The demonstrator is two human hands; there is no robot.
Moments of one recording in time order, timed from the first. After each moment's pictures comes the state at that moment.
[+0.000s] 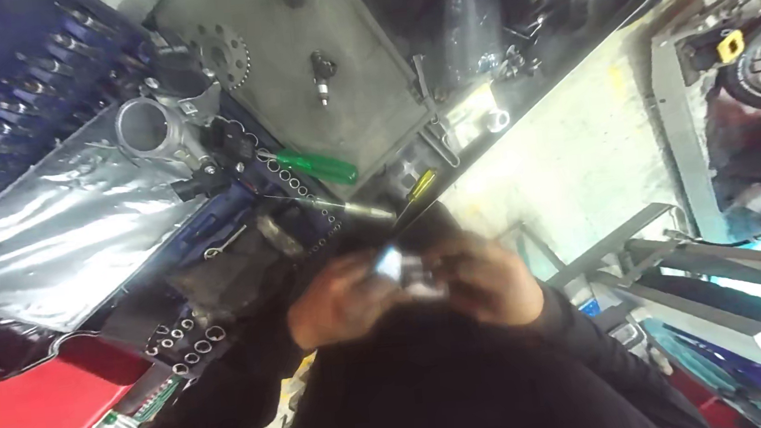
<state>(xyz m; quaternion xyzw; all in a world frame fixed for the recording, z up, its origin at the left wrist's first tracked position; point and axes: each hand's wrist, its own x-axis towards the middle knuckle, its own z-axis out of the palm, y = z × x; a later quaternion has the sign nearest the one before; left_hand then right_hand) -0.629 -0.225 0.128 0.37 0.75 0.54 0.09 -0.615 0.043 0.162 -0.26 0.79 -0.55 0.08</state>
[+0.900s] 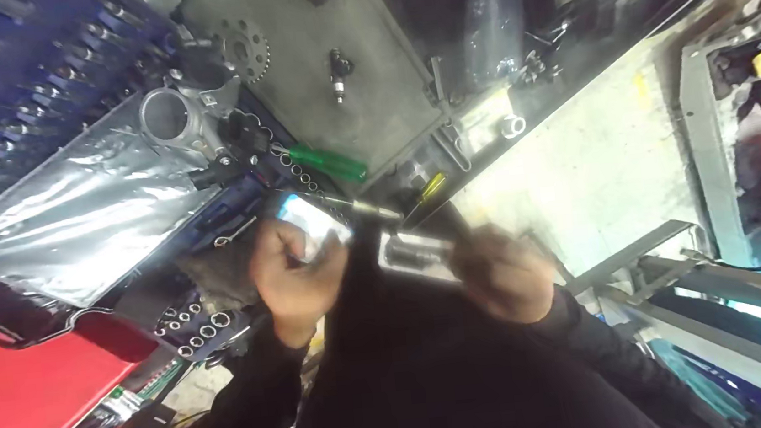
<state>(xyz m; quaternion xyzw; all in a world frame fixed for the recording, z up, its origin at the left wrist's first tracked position) -0.636 -0.225 0.140 -0.05 0.83 0.54 -0.11 -0.616 0.057 0.148 -0.28 0.79 -0.54 -0.05</state>
